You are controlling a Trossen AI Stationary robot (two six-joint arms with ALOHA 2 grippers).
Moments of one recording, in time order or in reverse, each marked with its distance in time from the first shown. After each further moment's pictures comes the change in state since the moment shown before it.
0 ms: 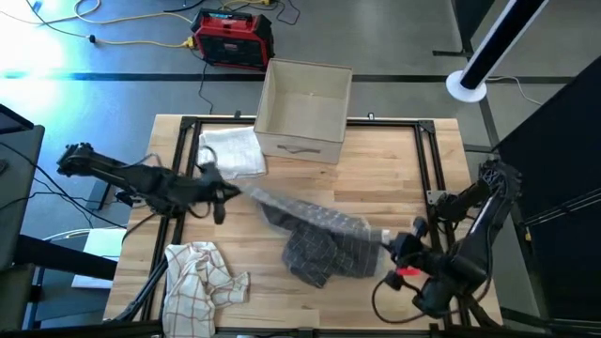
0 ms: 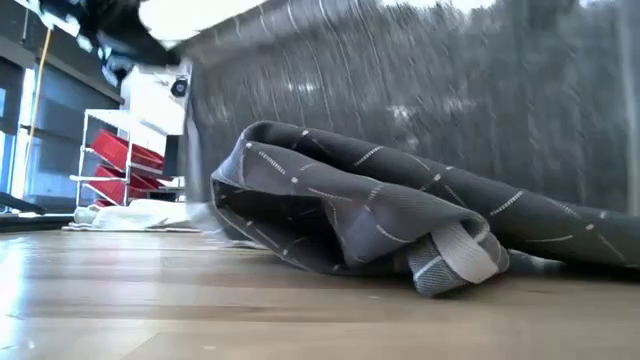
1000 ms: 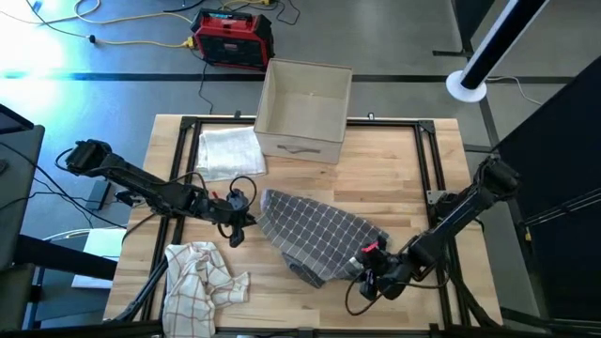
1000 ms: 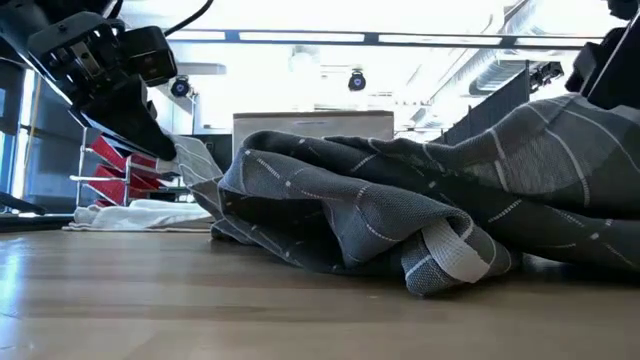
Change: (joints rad) left arm 0.000 0.360 -0.136 0.344 0.227 -0.042; right arm -0.221 0.003 -0.505 1.029 -0.335 -0.509
